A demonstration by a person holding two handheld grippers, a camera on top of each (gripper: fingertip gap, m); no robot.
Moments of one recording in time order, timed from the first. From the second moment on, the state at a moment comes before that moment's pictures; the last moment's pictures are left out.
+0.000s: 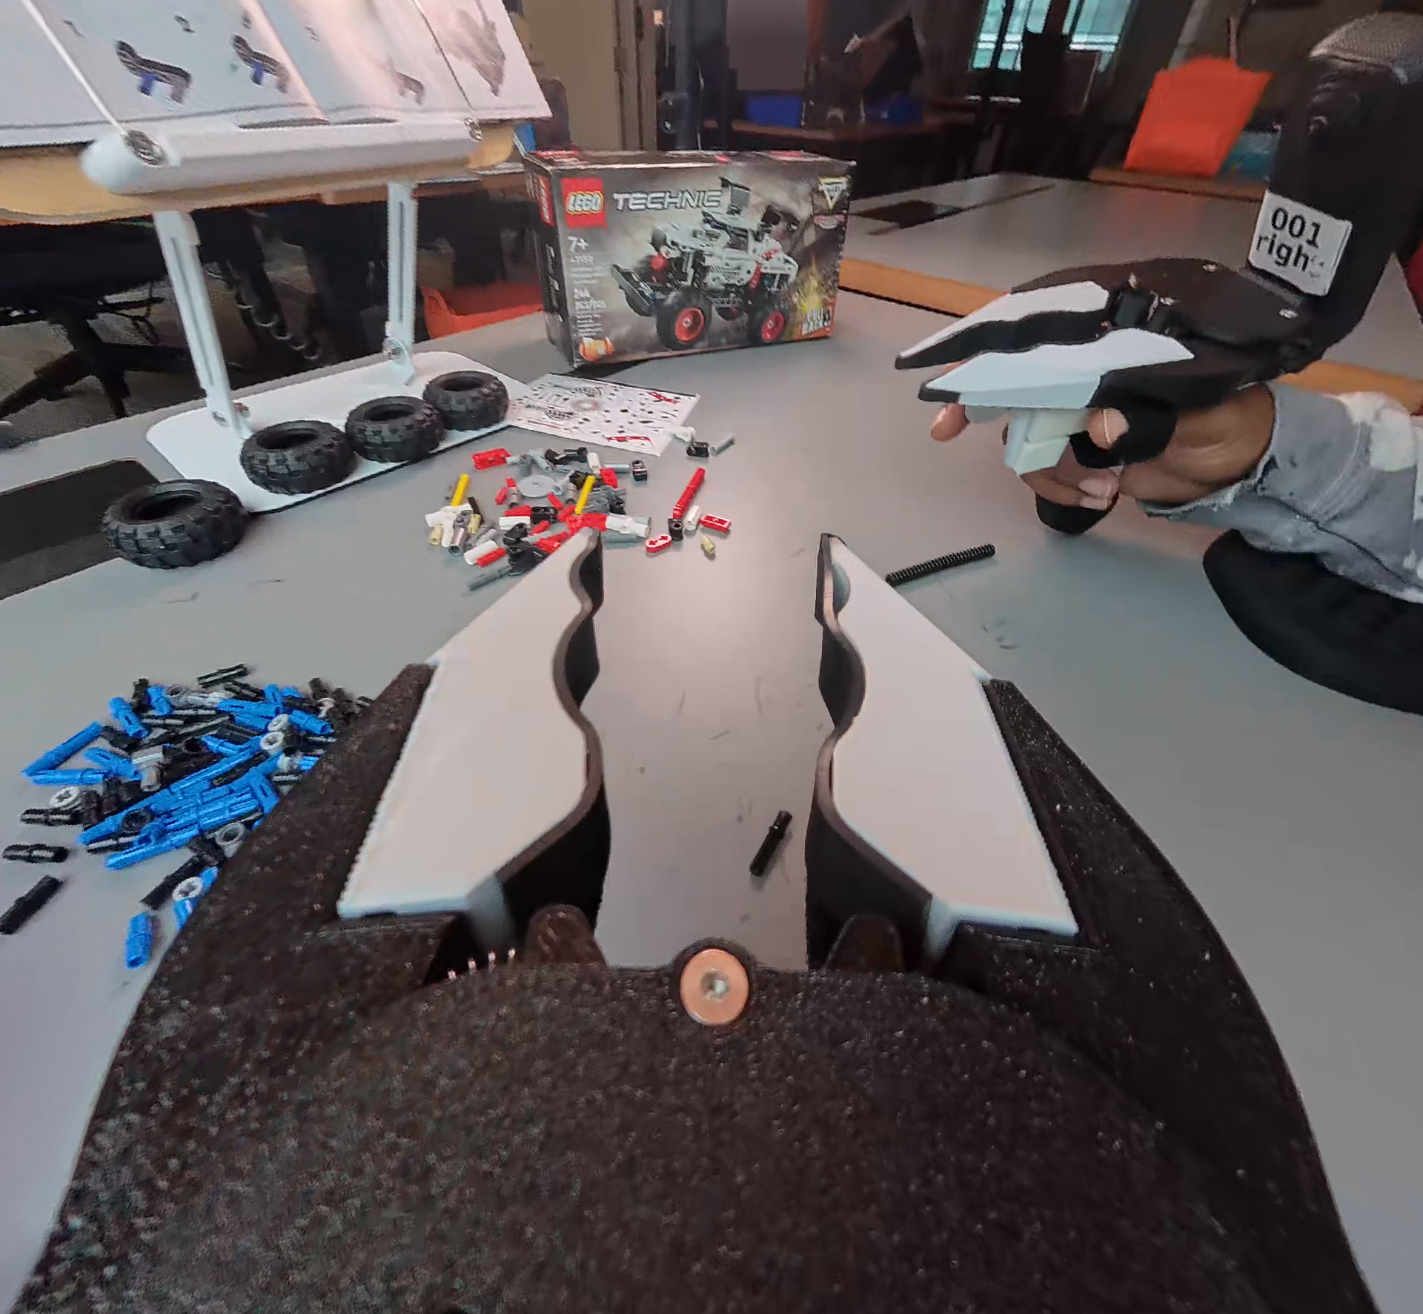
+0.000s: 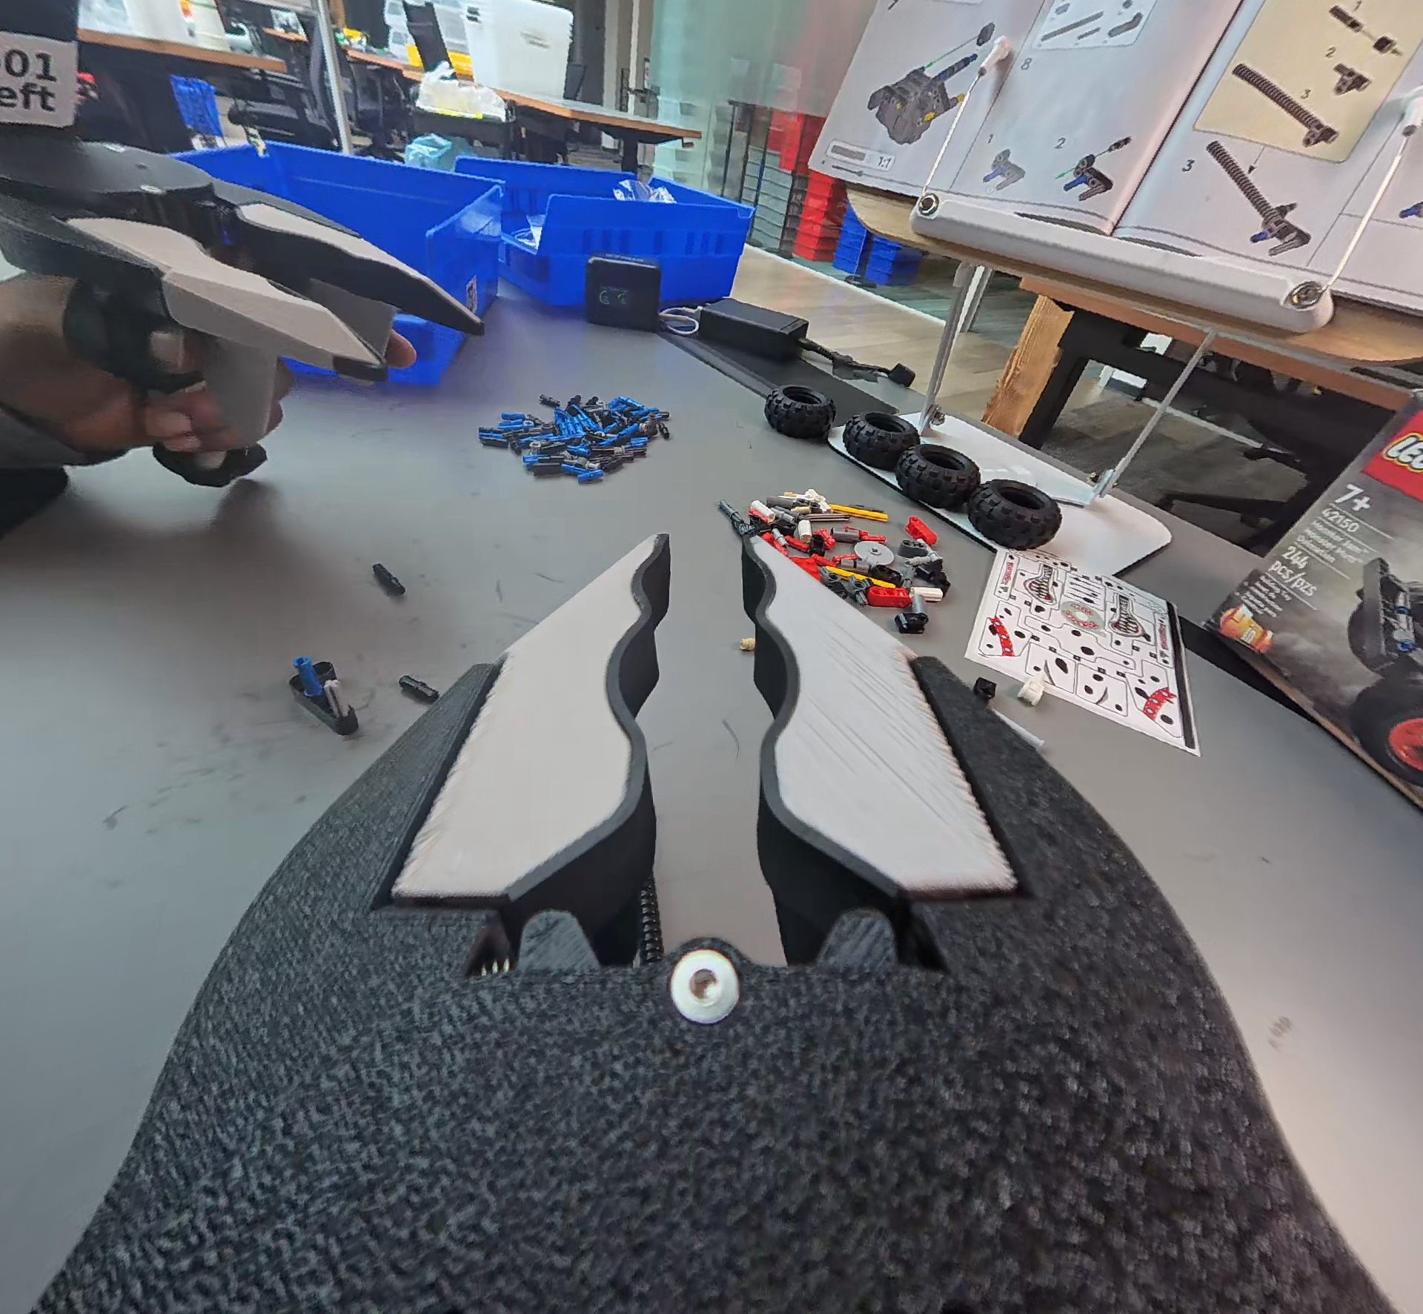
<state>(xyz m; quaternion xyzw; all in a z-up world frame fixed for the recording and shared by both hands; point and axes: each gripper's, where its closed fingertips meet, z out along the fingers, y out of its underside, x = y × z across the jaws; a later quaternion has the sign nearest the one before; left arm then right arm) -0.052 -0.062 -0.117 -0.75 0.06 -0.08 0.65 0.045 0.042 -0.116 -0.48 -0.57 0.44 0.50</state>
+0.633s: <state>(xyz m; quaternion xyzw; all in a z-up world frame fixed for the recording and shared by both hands) -0.042 -0.065 -0.119 -0.77 0.09 -0.08 0.63 0.042 0.055 -0.094 -0.50 -0.50 0.45 0.55</state>
